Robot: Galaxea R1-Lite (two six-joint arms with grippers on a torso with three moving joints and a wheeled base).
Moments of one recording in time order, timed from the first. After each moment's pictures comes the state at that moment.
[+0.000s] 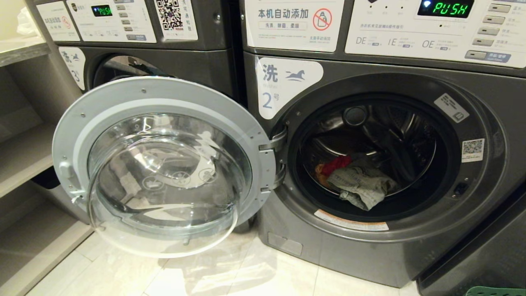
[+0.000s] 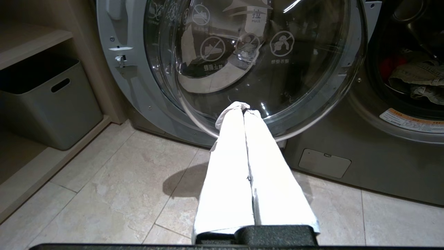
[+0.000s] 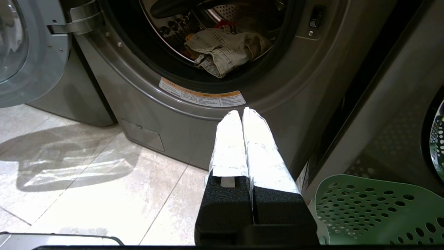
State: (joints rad) left arm 0.00 0.00 0.00 -0.11 -0.01 0.02; right arm 0.00 0.00 0.00 0.00 0.01 -0.01
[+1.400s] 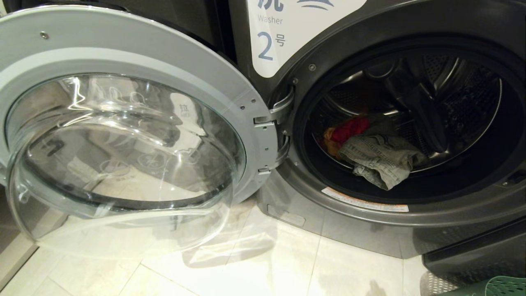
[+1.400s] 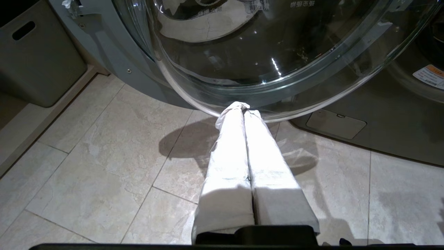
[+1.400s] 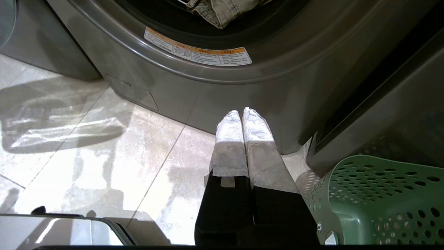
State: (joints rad) left arm 0.00 0.00 0.00 -0.11 -0.01 0.03; right arm 0.00 0.00 0.00 0.00 0.01 -0.02
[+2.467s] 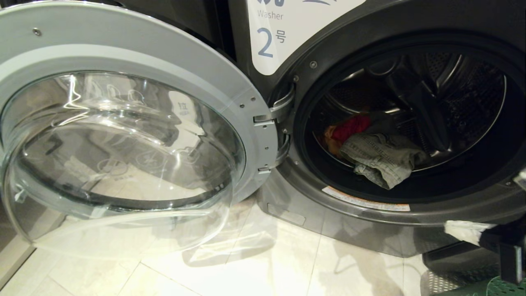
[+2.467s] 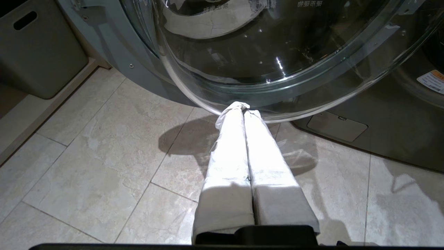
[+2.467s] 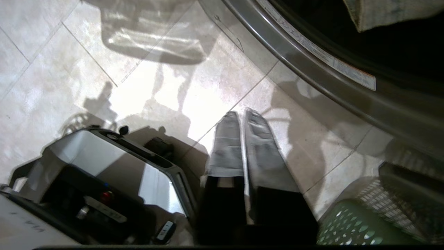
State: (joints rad) left arm 0.00 0.00 0.00 -0.11 0.01 0.00; right arm 0.13 1.09 -0.61 0.01 0.28 -0.13
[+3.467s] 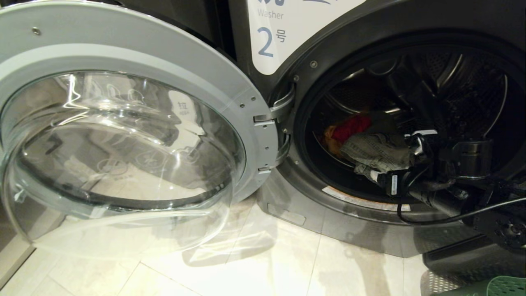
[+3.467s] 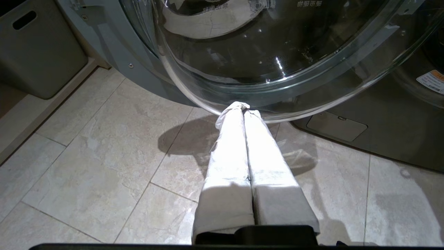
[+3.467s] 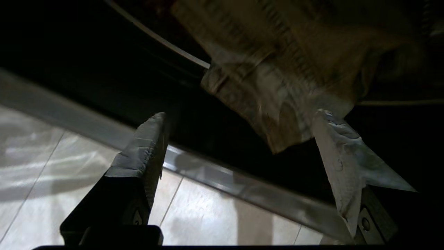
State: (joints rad) left arm 0.00 0.00 0.00 -0.11 0.01 0.00; right arm 0.22 1.74 -0.74 -0.72 -0.22 0.02
